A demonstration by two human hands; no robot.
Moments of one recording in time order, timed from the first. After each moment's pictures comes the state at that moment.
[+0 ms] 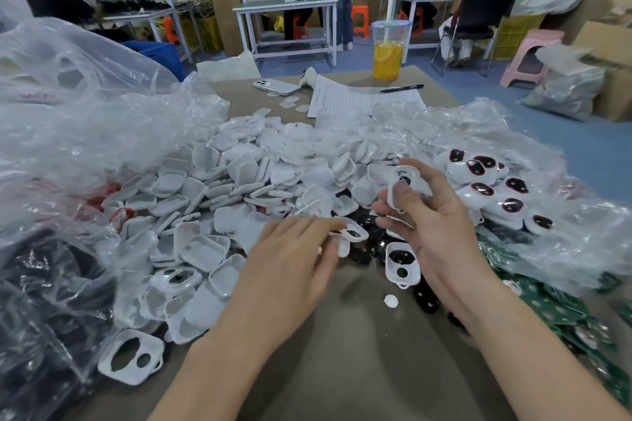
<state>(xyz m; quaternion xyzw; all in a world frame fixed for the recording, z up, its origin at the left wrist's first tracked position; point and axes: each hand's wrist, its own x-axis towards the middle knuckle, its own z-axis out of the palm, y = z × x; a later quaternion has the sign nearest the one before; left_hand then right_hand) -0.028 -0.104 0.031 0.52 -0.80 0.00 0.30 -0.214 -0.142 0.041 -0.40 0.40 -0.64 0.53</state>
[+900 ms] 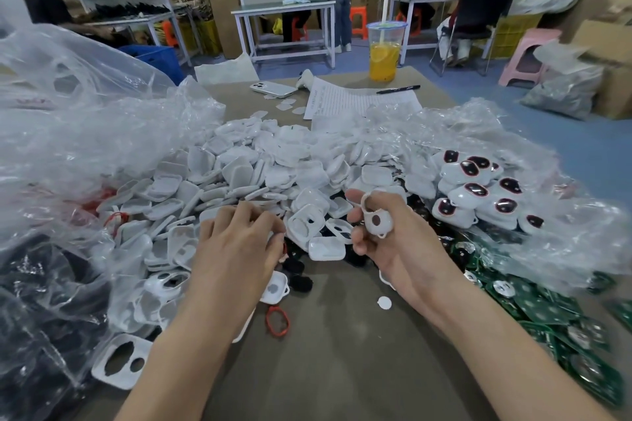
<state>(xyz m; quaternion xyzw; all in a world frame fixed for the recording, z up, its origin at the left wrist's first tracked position) 0.009 -0.120 0.025 0.64 -0.73 0.07 0.23 -0.196 -0.137 0.041 -0.35 0.38 -0.53 0.67</state>
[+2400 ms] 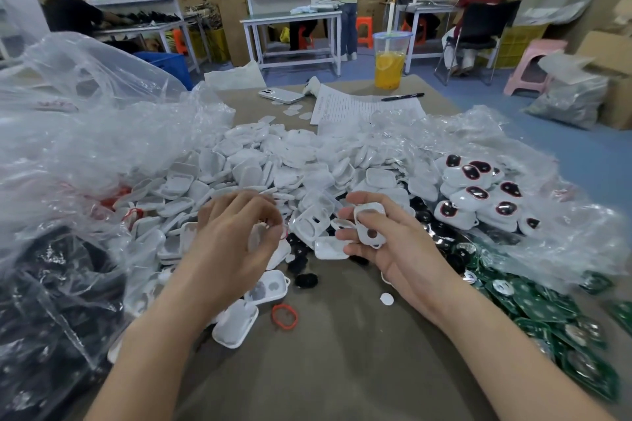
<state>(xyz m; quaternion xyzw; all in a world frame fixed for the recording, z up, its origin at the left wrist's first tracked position) 0.033 -0.116 0.041 0.57 -0.77 -0.01 0.30 -0.198 -0.130 0.036 -0.42 0.36 -0.51 0.66</state>
